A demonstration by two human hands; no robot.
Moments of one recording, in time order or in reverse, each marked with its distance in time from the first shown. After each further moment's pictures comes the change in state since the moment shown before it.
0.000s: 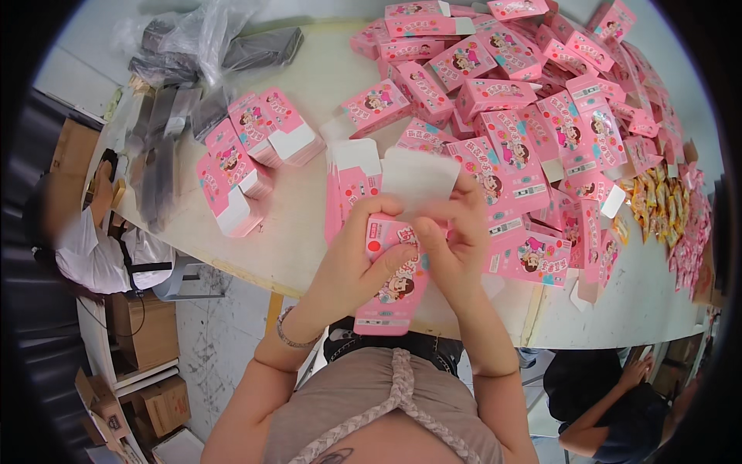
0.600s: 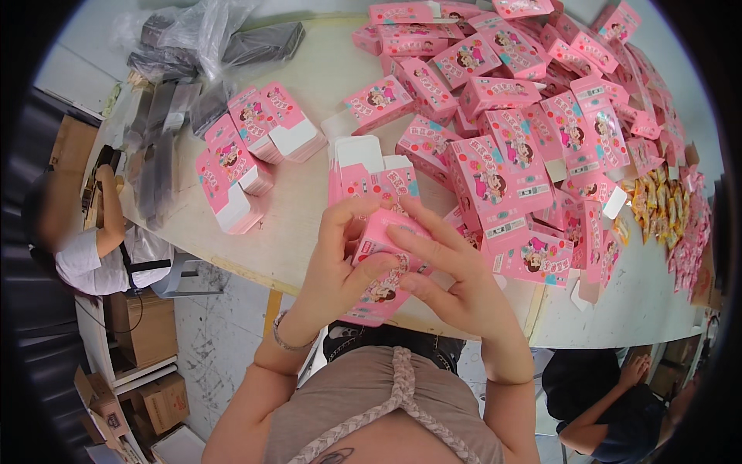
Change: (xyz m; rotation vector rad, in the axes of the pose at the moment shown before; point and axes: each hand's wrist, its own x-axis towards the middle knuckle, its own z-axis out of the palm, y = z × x) left_hand -0.012 -0.013 -0.005 -0.241 0.093 0.164; right_hand 0.001 -0.043 -0.024 0.074 -0.518 0.216
